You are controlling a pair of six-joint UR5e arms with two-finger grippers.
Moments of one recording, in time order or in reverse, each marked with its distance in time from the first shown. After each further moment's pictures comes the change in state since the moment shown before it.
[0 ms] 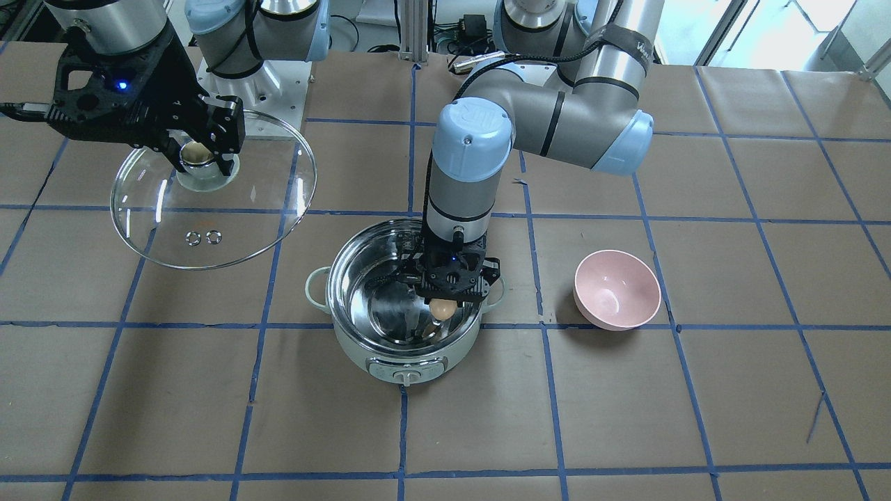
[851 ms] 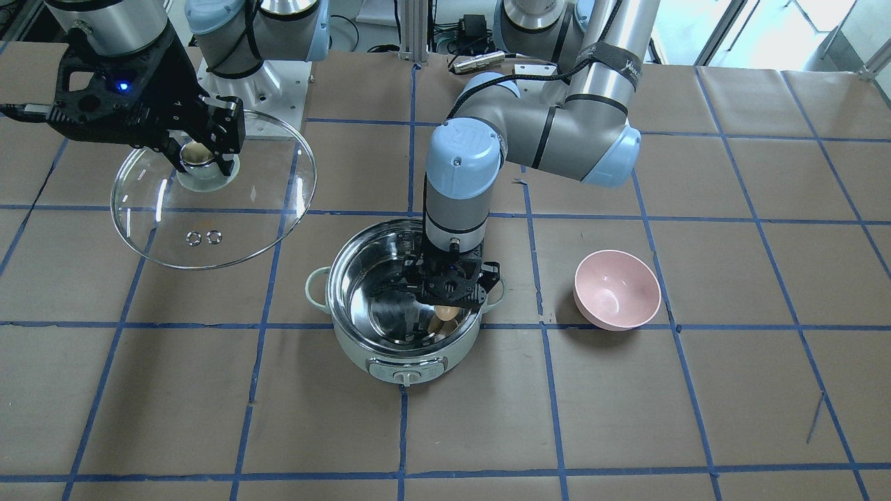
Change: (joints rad) left arm -0.007 -0.020 -0.023 0.005 0.034 -0.003; right arm 0.000 0.000 0.002 0.001 -0.001 -0.001
